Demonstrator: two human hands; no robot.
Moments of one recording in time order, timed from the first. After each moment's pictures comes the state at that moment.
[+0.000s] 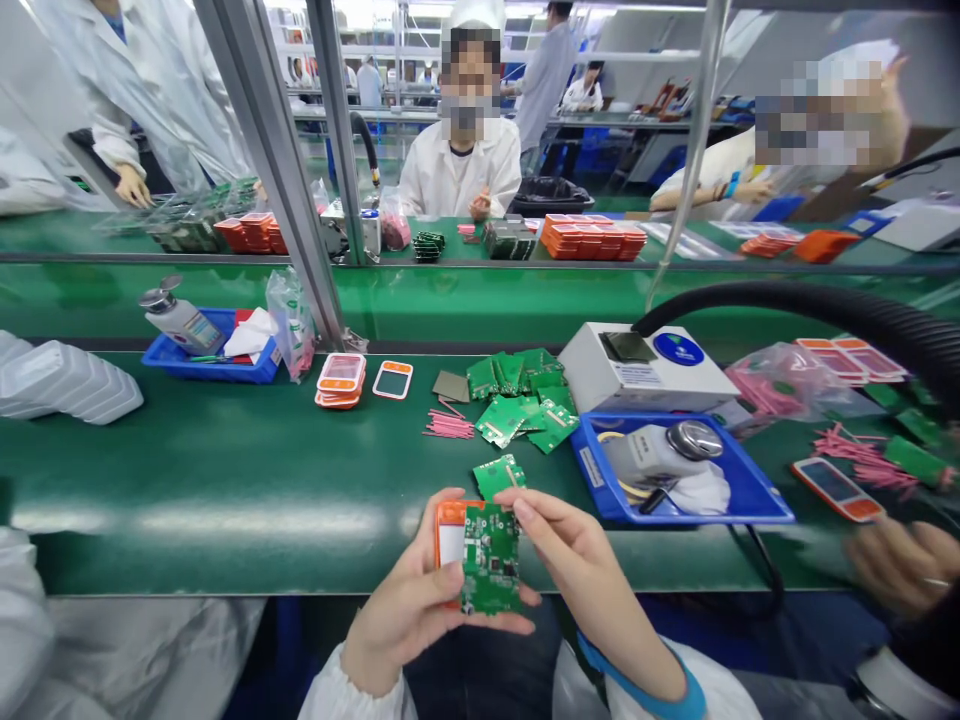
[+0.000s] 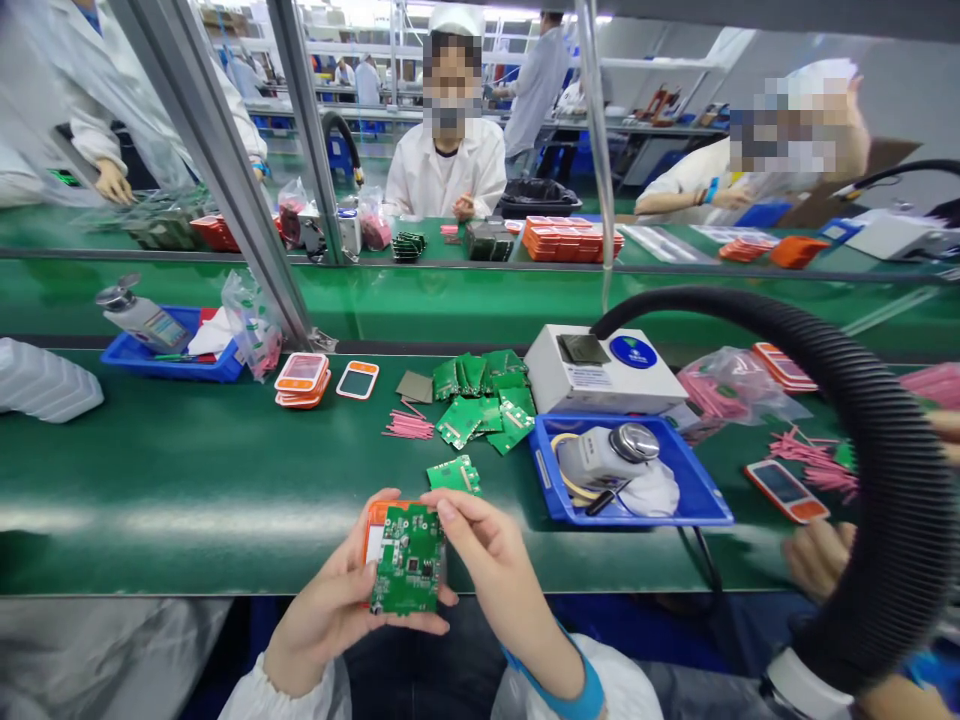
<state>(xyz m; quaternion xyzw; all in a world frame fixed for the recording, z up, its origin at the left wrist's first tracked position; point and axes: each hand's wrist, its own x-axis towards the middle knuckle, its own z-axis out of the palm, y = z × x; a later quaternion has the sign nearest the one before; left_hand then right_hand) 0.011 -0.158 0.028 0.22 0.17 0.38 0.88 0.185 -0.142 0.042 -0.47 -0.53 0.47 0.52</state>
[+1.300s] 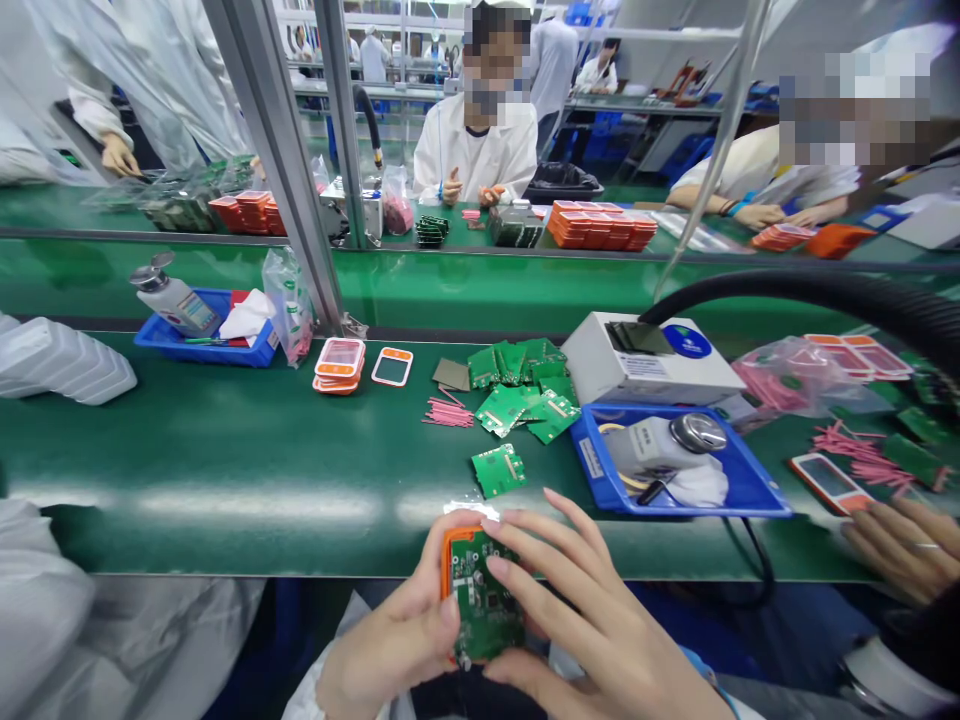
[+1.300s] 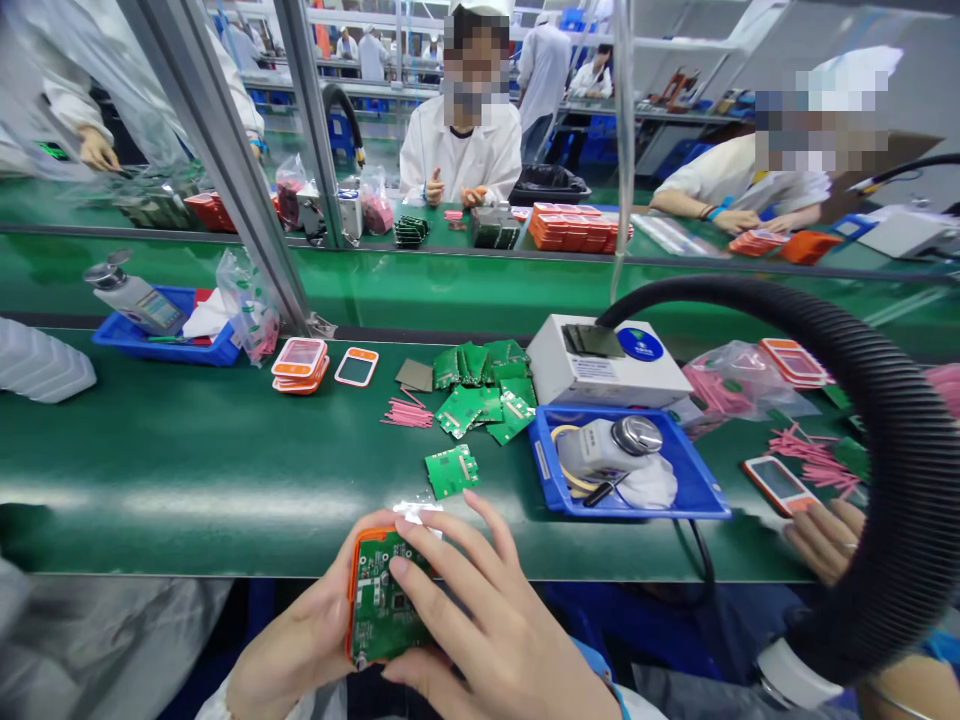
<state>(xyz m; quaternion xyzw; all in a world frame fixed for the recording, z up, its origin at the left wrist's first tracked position) 0.007 -0.181 0.045 0.25 0.13 0.37 0.89 0.199 -0.177 0.076 -0.32 -0.90 0.02 0.30</state>
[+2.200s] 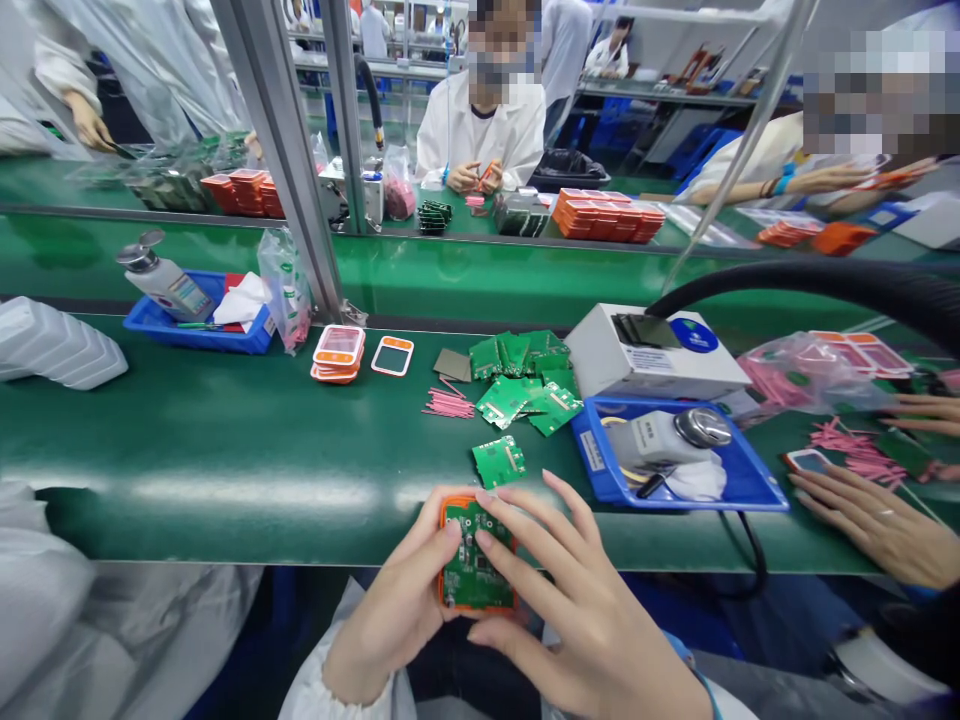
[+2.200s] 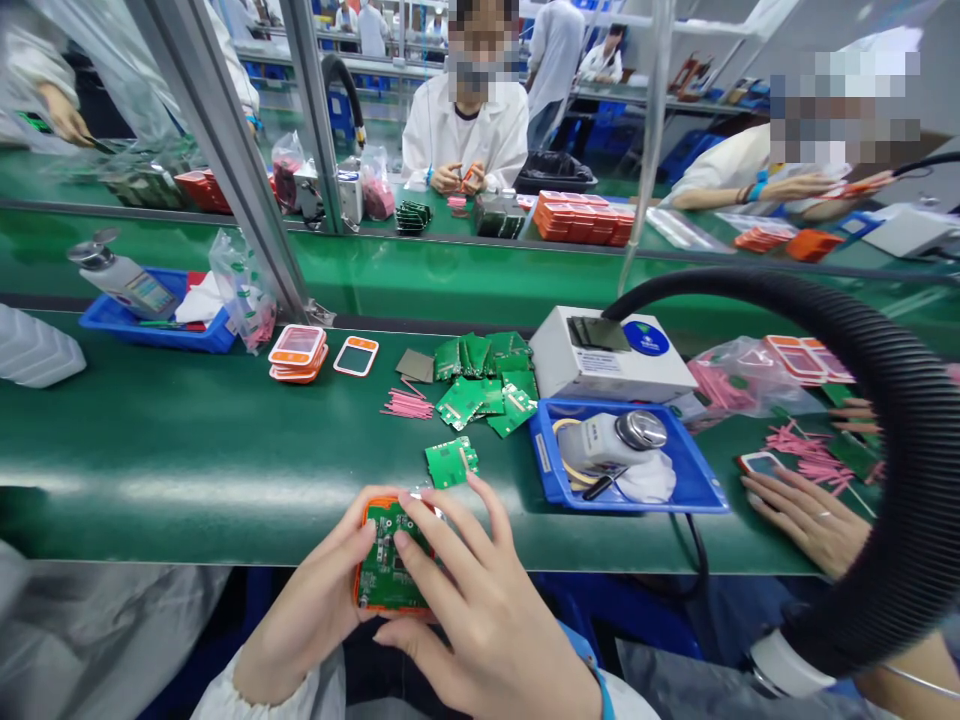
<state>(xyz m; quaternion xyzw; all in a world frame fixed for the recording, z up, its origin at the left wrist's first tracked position) 0.015 -0.168 0.048 0.19 0.29 0.37 0.86 0.190 -0.172 0.063 -0.35 -0.90 -0.01 0.28</state>
